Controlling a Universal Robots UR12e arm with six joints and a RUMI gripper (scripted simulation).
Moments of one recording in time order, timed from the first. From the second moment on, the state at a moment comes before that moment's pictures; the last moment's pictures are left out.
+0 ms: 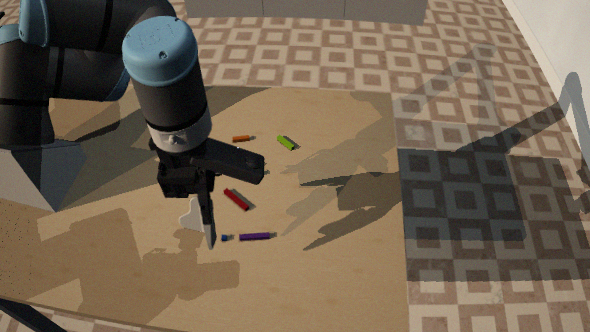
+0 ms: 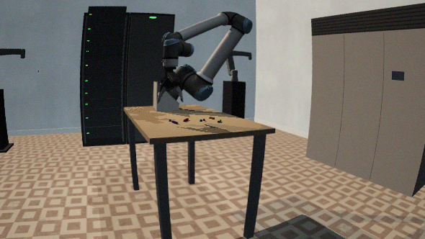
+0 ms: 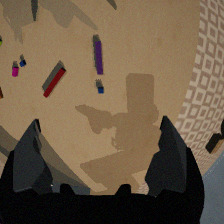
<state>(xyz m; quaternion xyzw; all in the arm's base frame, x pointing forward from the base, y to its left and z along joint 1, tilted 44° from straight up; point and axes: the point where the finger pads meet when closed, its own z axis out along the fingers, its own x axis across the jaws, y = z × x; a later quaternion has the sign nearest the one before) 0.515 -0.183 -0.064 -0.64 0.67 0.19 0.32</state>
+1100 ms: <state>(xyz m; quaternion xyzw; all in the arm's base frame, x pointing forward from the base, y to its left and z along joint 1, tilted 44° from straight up) 0.520 -0.178 -0.058 -0.67 0.64 0.18 0.33</state>
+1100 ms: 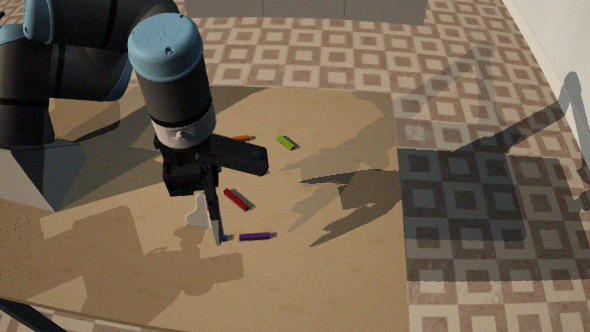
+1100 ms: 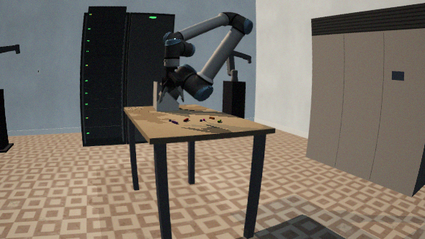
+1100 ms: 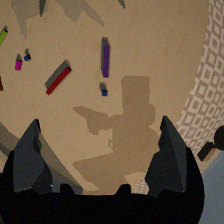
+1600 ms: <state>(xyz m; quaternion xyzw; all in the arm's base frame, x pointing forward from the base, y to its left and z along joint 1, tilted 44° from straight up) 0.539 -0.154 -0.036 -0.78 0.50 0.11 0.35</state>
